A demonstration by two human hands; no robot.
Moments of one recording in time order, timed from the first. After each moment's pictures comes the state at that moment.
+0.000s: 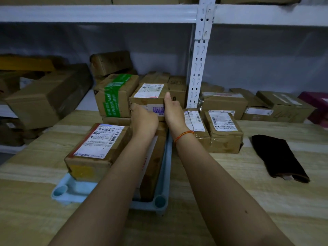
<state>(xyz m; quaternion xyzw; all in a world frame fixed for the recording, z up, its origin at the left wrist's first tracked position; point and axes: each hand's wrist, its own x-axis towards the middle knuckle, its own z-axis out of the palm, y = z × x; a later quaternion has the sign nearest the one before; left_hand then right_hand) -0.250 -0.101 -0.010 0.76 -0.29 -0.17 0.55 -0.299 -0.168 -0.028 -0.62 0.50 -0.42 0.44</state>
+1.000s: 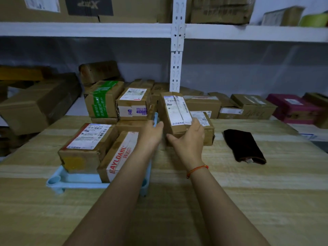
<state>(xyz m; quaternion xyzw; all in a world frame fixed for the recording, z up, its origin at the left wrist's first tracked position) -0.326 -0.040 -0.017 0.70 -0.39 -0.33 0.50 -0.427 -0.079 -0.066 -0.65 0.58 -0.46 0.16</state>
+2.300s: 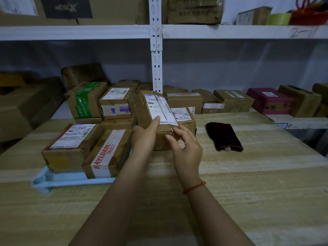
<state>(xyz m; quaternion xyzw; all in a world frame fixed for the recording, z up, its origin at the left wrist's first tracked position) -0.369 -0.022 -0.030 0.66 -0.31 -0.38 0.57 -0.470 -0.017 -0.088 -0.59 0.45 -0.64 0.18</state>
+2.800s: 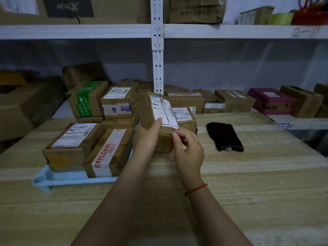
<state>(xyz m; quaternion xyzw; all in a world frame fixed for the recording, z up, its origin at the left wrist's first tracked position) -0.369 -0.024 -0.037 0.67 -0.31 -0.38 0.56 -0.472 -0.017 -0.091 -0.57 0.43 -0.67 0.19</state>
